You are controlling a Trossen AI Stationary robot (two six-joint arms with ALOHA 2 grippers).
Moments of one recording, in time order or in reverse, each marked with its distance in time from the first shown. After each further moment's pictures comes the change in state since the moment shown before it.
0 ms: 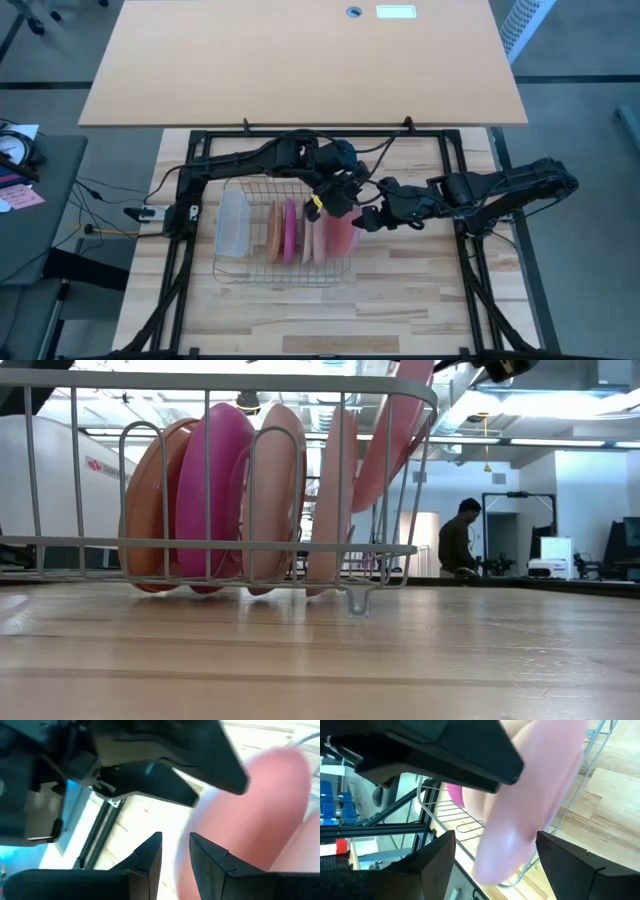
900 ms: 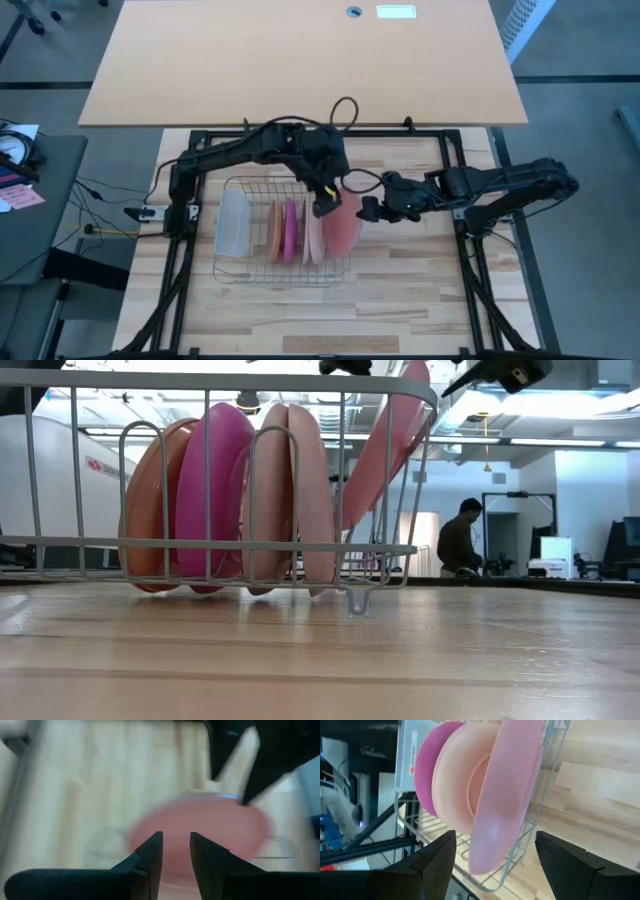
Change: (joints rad) left arm 0.054 -0.067 0.001 -0.164 -0.107 -1.065; right arm -0.048 0.000 0.000 -0.104 -0.020 0.105
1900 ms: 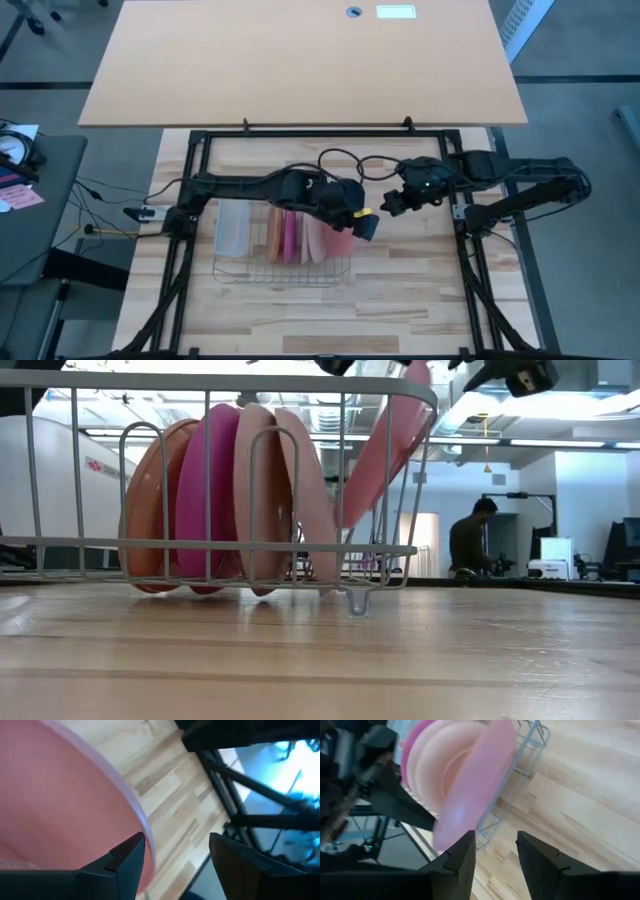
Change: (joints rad) left arm -0.213 0.120 -0.002 0.201 -0.102 -1.152; right arm -0.136 -0.130 0.000 -0.173 -0.158 -0.343
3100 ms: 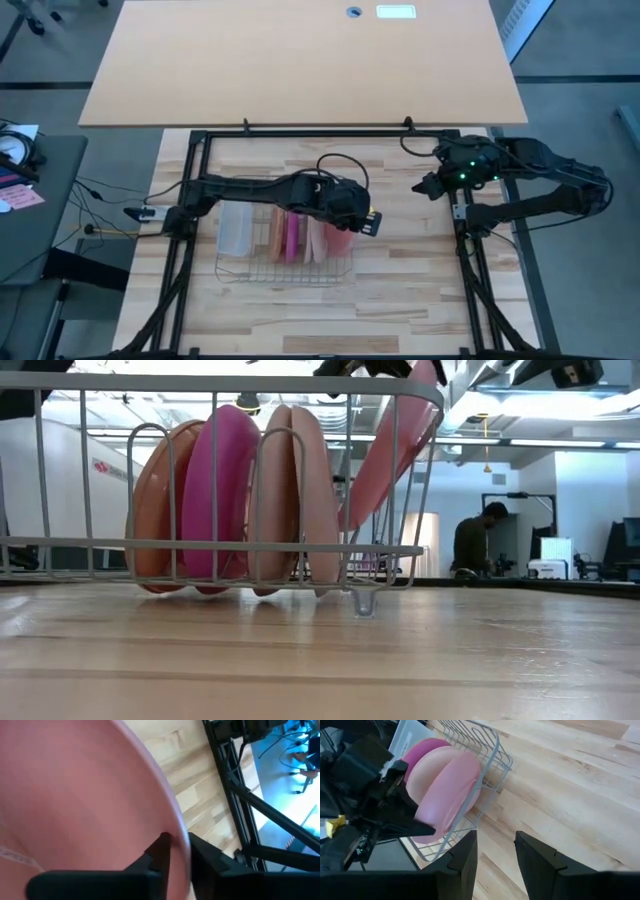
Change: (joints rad) left arm 0.001 0.057 -0.019 0.006 -0.098 -0.172; right arm -0.151 -0.254 0.000 -0.212 -0.002 -0.174
